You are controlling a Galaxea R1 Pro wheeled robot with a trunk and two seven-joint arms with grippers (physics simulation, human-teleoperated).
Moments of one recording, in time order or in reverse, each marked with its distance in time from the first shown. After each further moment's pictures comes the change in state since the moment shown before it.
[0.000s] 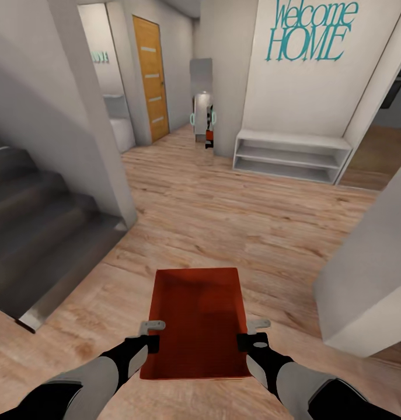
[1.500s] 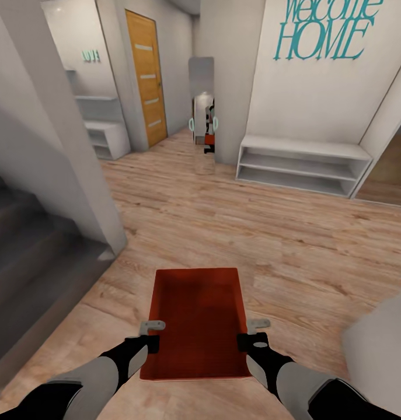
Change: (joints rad) left arm 0.000 0.000 0.000 0.000 0.000 0.001 0.000; right arm 0.000 0.000 0.000 0.000 0.000 0.002 0.000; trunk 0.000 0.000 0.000
